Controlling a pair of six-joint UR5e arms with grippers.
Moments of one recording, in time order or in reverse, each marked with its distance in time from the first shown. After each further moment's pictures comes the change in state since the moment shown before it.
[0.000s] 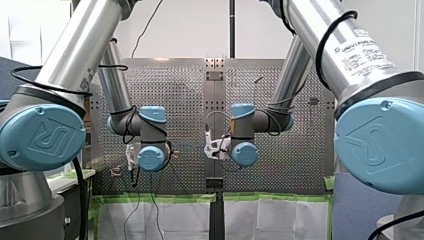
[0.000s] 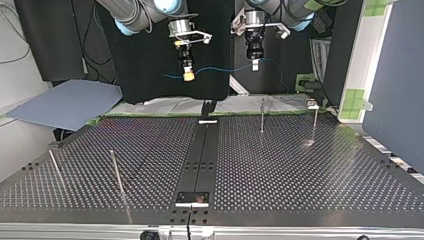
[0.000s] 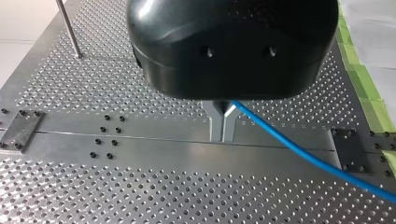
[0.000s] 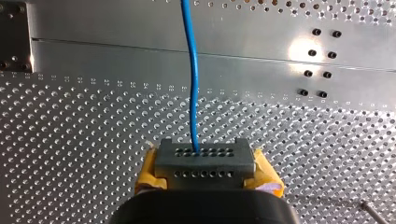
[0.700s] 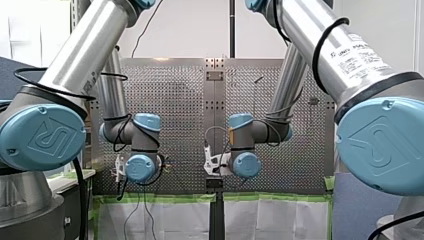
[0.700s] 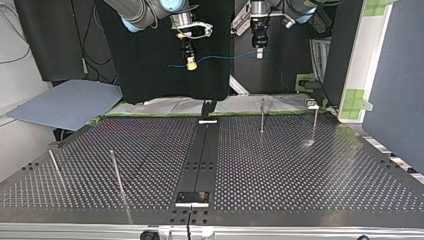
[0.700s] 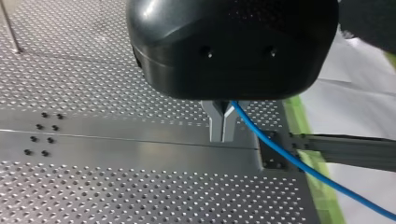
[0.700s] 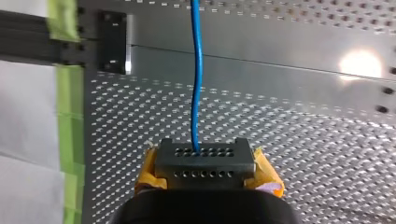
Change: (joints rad) left arm 0.002 -0.065 -0.080 -0.020 0.005 0.003; right arm 0.024 0.074 0.021 0.084 0.011 0.026
